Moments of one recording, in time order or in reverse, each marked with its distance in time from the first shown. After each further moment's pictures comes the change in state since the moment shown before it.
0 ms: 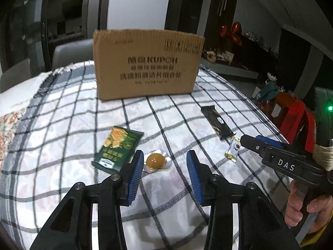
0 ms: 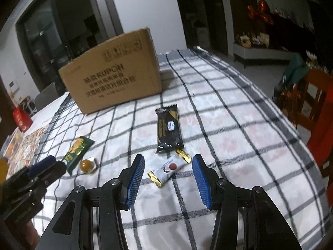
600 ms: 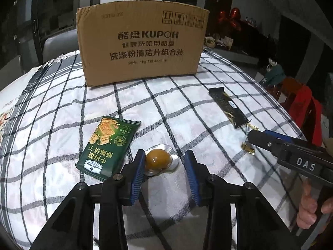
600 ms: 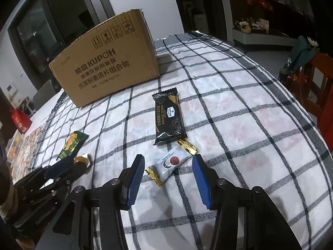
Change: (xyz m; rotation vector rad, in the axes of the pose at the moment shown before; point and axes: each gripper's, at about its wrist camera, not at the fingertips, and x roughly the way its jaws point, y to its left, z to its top) left arm 0.047 0.002 -0.003 0.047 0.087 0.019; right arm 0.024 0.000 -0.005 0.032 0.069 0.010
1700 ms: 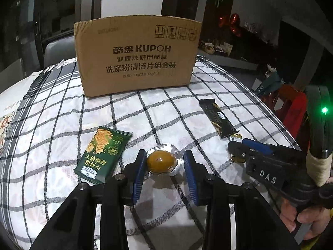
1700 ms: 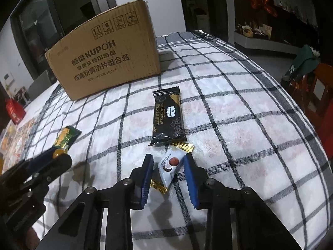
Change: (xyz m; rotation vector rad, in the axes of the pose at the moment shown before) left arm -0.016 -0.015 0.011 -0.017 -0.038 -0.008; right arm 0.016 0.008 0.003 -0.080 0.014 -0.051
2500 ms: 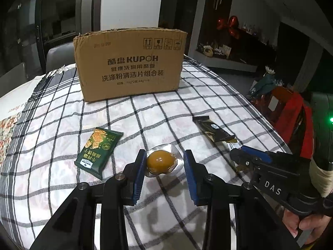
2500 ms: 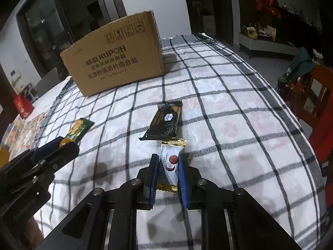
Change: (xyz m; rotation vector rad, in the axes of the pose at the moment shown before) left arm -0.035 -0.028 -0.001 0.000 -0.019 -0.002; right arm -0.048 -0.010 -0.012 -0.004 -0.001 0.059
